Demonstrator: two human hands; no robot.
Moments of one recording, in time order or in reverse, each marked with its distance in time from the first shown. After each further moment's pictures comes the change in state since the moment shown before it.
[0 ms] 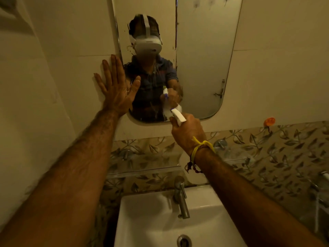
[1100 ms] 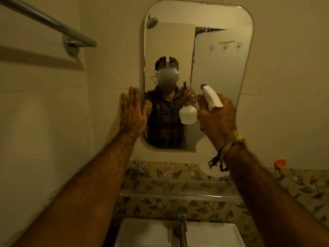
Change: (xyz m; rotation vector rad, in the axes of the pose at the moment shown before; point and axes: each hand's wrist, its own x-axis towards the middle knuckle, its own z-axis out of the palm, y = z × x) left_hand 0.002 0.012 -0.024 -0.007 -0.046 -0.265; right_hand 0.050 -0.085 -0.100 0.267 0.301 -0.341
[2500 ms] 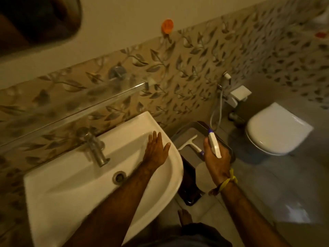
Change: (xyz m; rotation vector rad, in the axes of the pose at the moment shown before) left_hand -0.461 0.198 0.265 -0.220 -1.337 0.124; right_hand -0.348 0.224 -0.284 -0.417 0.232 1.031
